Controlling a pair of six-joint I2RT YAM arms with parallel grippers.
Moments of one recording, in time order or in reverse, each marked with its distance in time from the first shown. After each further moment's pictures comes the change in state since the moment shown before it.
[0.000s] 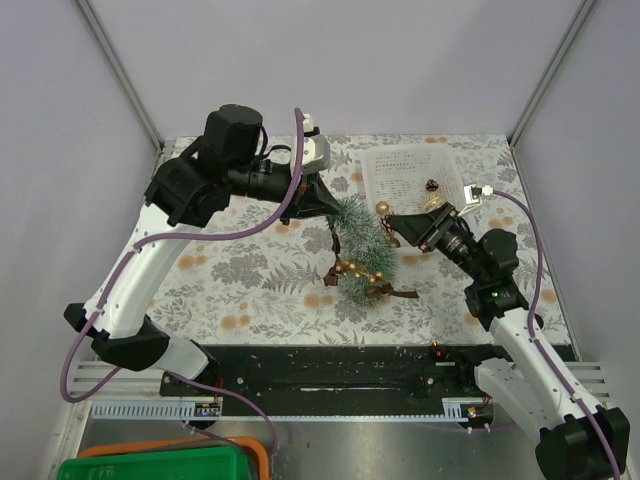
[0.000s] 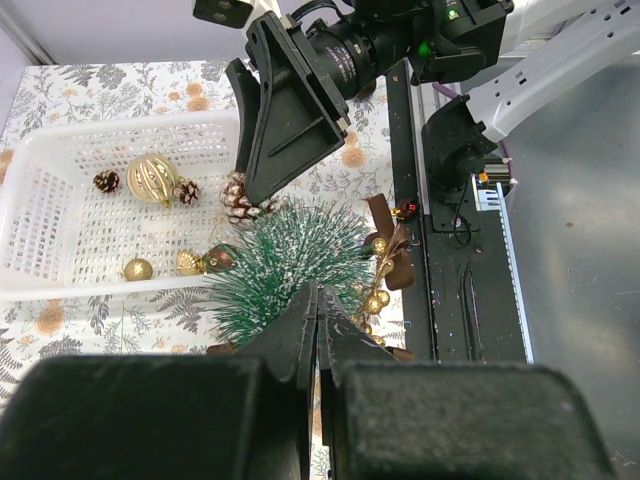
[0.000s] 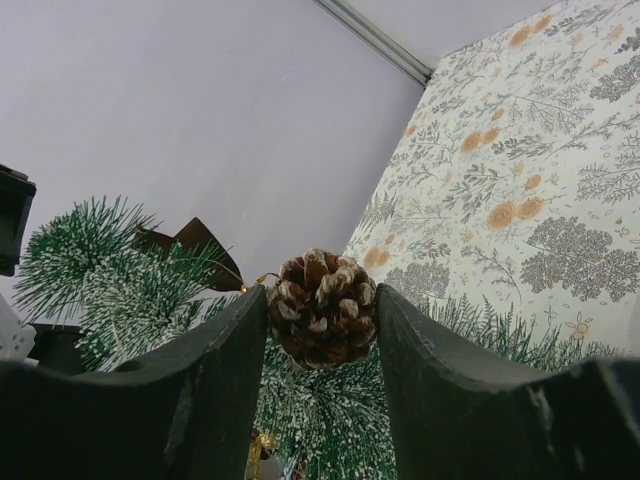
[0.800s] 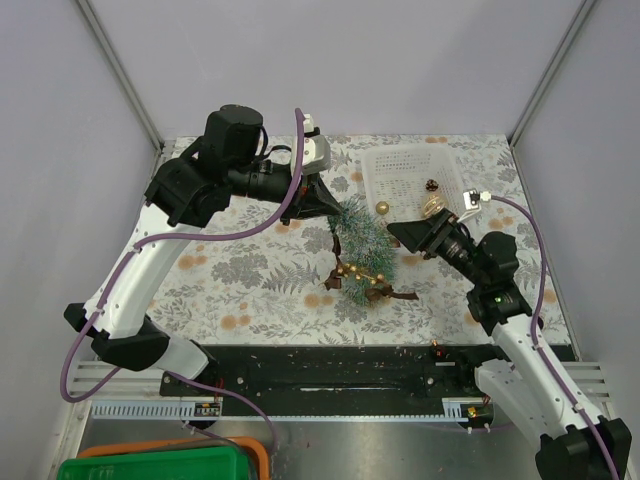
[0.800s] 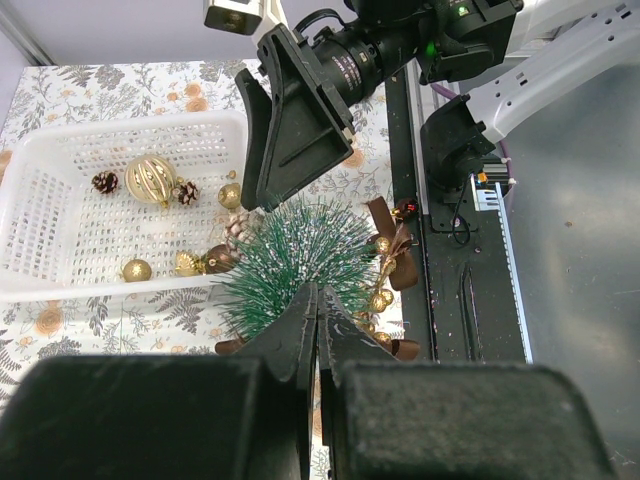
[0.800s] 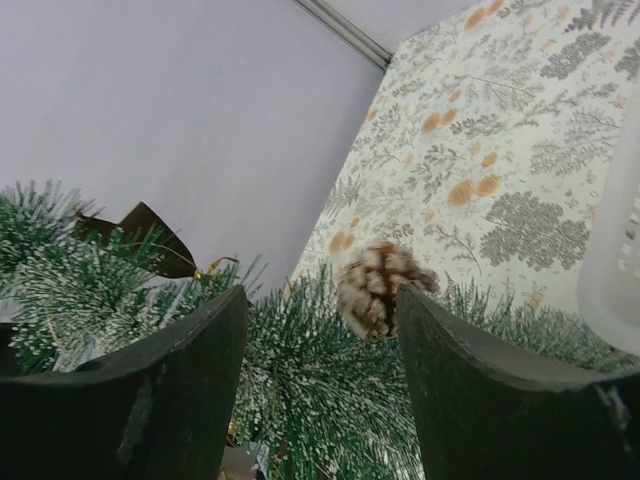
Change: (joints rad) left arm -0.003 0.000 0.000 0.000 0.000 0.000; right arm -0.003 -0.048 -0.011 -0.116 0.019 -0.070
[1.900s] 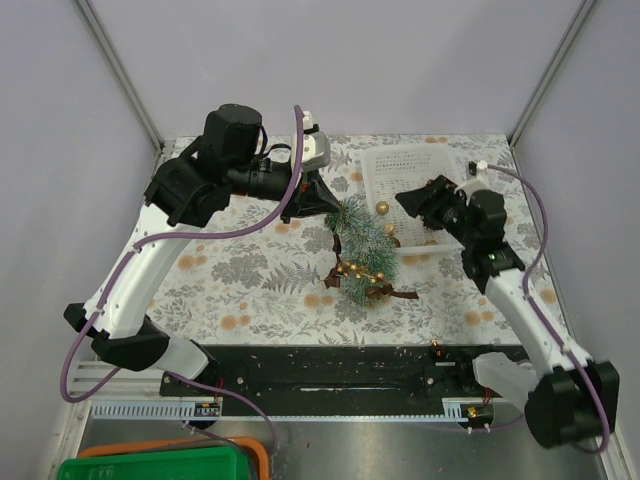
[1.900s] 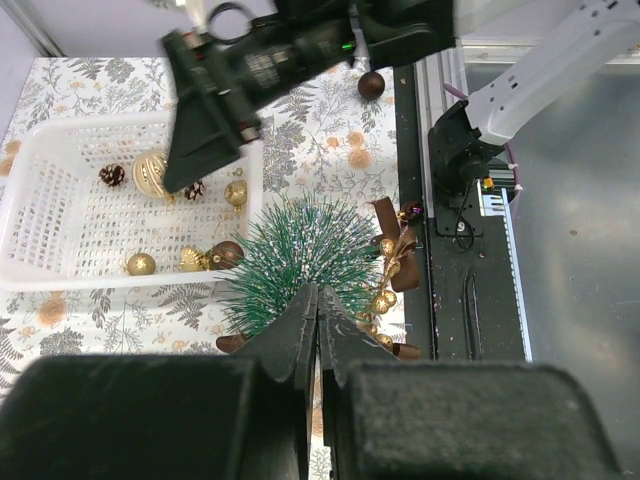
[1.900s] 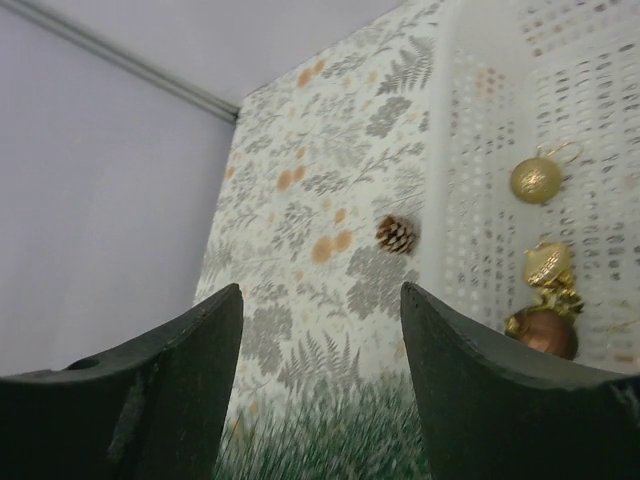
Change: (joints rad) left arm 0.006 0.000 0.000 0.010 -0.023 -0.024; right arm -0.069 0.234 0.180 -0.161 0.173 -0.156
